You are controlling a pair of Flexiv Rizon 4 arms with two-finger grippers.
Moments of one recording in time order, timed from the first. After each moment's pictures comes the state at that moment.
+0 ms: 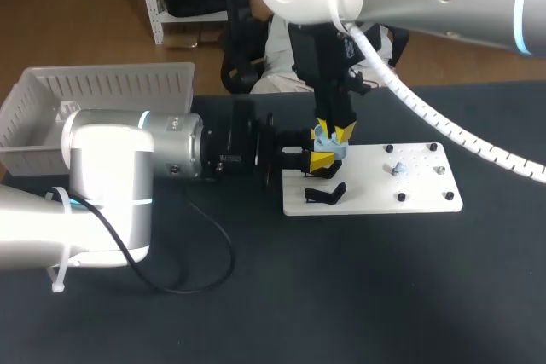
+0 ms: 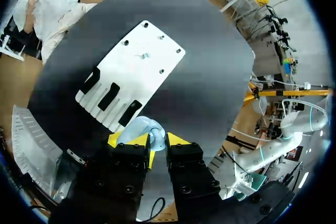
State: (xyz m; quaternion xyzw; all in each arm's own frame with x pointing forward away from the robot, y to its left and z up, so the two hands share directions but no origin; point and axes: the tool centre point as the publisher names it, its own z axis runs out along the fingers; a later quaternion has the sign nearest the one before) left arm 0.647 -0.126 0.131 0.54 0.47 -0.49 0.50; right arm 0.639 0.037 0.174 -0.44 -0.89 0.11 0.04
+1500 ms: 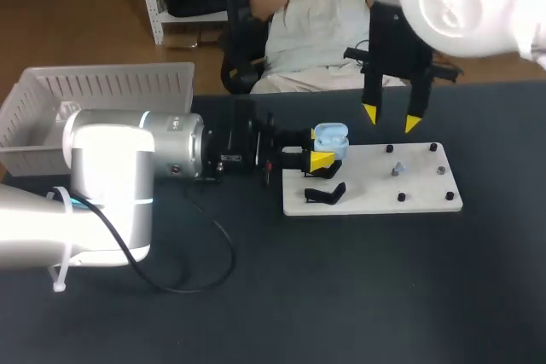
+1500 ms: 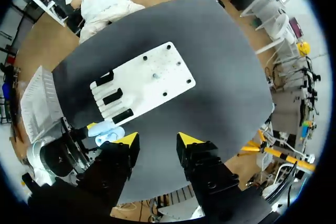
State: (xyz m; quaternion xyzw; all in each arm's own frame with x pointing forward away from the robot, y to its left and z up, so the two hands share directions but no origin) left arm 0.649 -0.127 0.131 0.54 0.47 -0.49 0.50; right arm 0.623 -0.039 0.208 -0.22 -0.97 0.01 -0.03
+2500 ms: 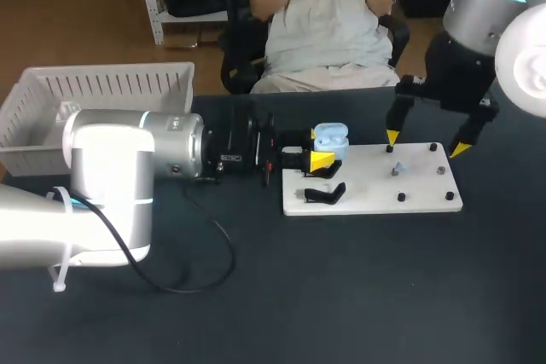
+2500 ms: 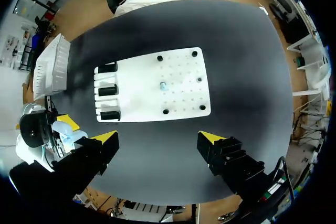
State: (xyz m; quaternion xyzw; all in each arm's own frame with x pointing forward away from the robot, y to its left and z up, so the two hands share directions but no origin) left arm 0.649 -0.127 0.131 0.54 0.47 -0.49 0.50; right arm 0.645 -0.093 0.143 -0.06 -0.99 -0.09 -0.03
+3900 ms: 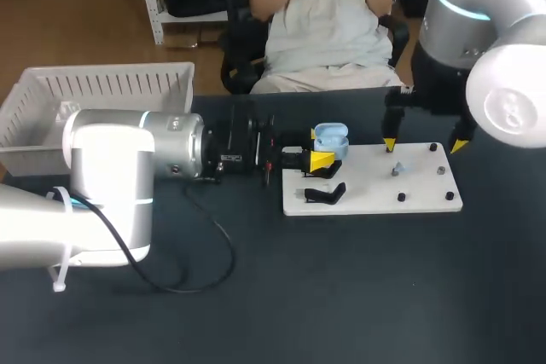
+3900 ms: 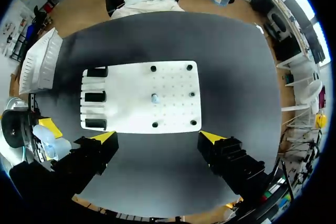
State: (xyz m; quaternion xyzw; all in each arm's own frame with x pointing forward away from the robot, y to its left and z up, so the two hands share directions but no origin) left arm 0.649 -0.127 0.131 0.54 0.47 -0.49 0.50; right arm 0.659 -0.097 0.125 -0.02 -1.00 -0.02 -0.07
